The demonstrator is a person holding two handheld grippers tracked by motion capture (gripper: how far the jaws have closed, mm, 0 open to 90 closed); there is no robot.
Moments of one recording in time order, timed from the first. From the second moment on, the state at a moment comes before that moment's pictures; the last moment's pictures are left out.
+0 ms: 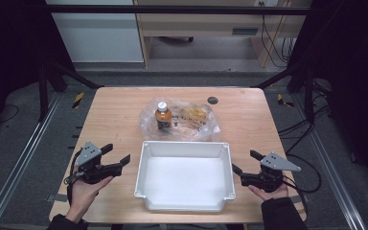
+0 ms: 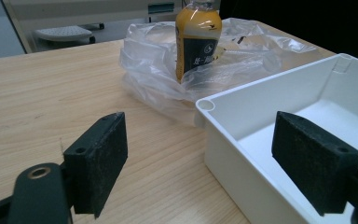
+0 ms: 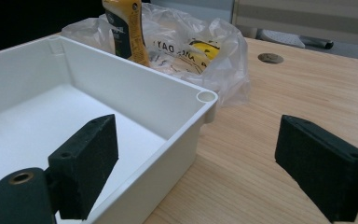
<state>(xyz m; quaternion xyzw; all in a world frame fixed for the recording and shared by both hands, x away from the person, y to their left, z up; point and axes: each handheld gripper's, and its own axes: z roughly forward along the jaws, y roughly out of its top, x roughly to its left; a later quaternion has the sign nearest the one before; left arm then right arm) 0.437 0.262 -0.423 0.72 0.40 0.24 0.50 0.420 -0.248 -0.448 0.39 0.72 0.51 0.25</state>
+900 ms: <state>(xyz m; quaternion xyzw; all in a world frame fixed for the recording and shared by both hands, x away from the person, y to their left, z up) 0.443 0.253 -0.412 0.72 0.40 0.24 0.51 0.421 -0.247 -0.449 0.39 0.73 0.50 0.25</state>
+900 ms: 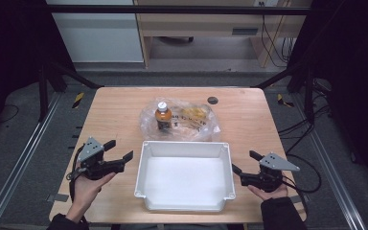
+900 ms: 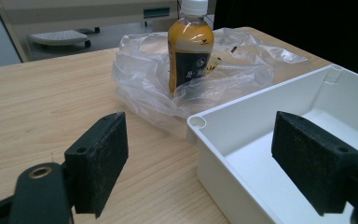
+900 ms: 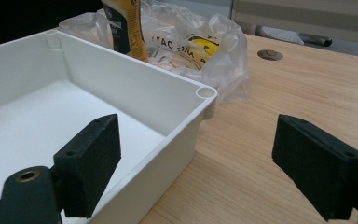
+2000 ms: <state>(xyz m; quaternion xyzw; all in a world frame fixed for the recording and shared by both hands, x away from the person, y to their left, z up) 0.479 0.221 -0.390 0.73 0.38 0.24 0.52 0.421 -0.248 -0.448 0.39 0.73 0.50 0.26</state>
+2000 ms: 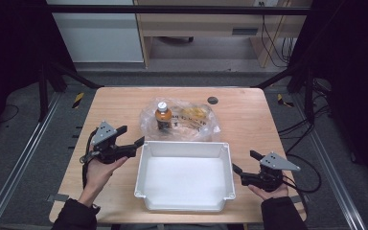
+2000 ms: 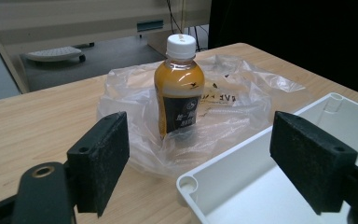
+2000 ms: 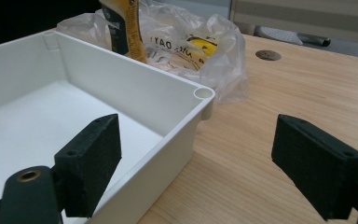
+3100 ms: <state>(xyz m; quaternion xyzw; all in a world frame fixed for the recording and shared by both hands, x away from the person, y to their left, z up) 0.517 0.196 -0.386 0.74 0.37 0.27 0.49 0.422 -0.247 -0.449 0.39 0.73 0.50 0.25</state>
